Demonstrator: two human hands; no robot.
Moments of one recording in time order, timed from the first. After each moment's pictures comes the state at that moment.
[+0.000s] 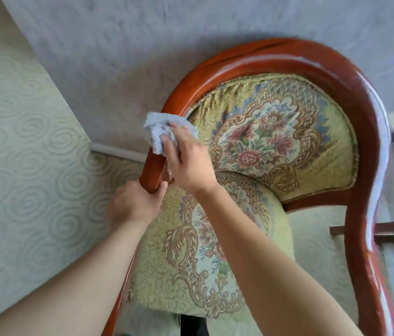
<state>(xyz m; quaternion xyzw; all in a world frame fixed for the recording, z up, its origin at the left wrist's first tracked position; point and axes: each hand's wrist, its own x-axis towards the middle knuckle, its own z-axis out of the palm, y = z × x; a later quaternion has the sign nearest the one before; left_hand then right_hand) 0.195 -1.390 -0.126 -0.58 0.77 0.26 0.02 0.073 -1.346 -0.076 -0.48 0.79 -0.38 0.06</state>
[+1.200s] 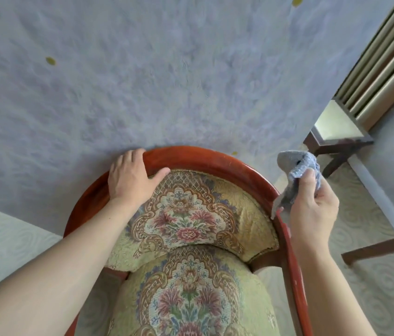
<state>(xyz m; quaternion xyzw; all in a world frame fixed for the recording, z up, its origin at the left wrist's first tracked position) -0.126 -1.388 0.026 -0.30 0.94 0.07 -0.12 -0.208 -1.078 0.051 0.03 0.77 -0.63 -0.11</state>
